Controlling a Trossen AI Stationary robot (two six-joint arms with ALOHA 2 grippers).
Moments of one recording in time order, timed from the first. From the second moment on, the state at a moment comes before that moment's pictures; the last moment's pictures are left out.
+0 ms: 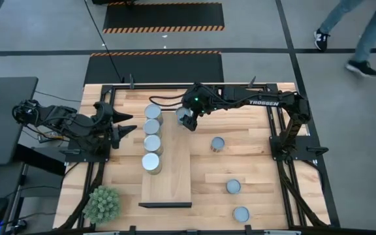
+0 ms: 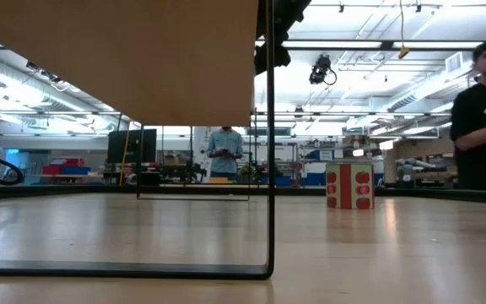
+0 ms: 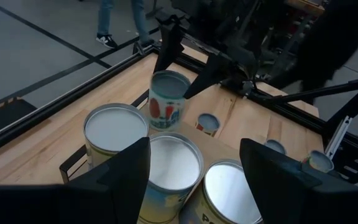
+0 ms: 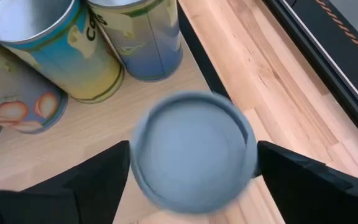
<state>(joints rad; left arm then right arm) -0.39 0.72 1.03 -0.76 -0.69 -0.62 -0.16 1.78 1.73 -0.76 0.05 0.22</state>
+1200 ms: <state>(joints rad) -0.39 0.72 1.03 -0.75 -0.69 -0.62 -0.16 1.84 1.73 -0.54 0.03 0.06</state>
